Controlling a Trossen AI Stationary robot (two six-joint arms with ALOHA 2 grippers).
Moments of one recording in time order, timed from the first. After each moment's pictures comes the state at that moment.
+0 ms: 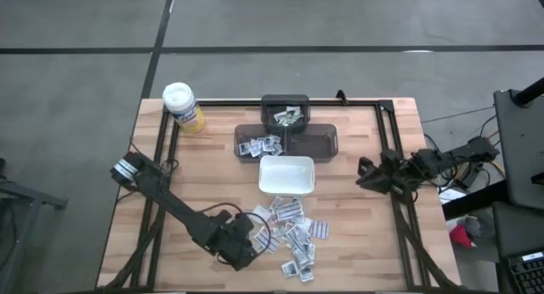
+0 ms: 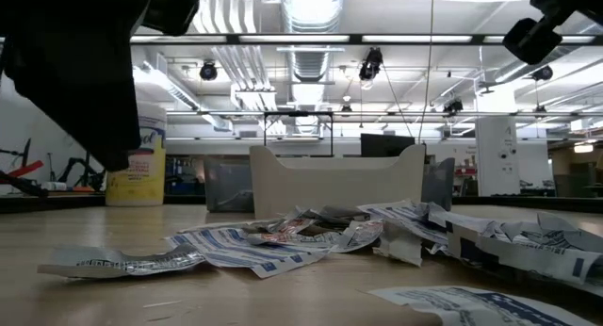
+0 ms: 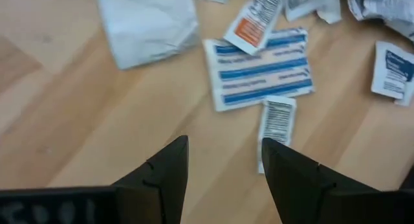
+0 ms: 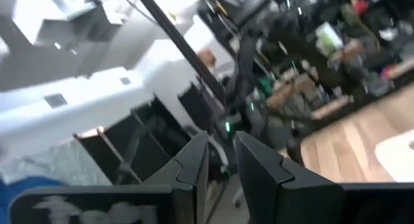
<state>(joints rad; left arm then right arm) -0.64 1.80 1.27 -0.68 -0.31 -1.31 0.32 0.23 0.12 0.40 0.00 0.75</state>
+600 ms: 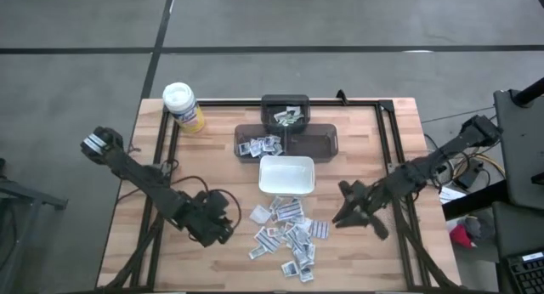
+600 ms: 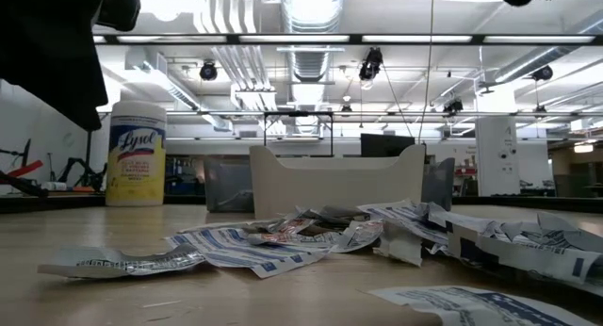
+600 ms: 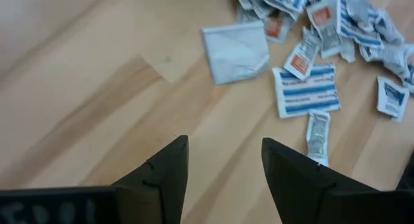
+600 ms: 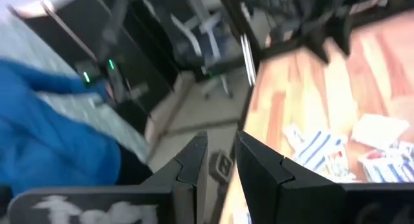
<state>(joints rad) -0.65 1.39 0.92 -0.64 -0.40 -1.36 0.54 0.95 0.63 0.14 0.00 0.62</state>
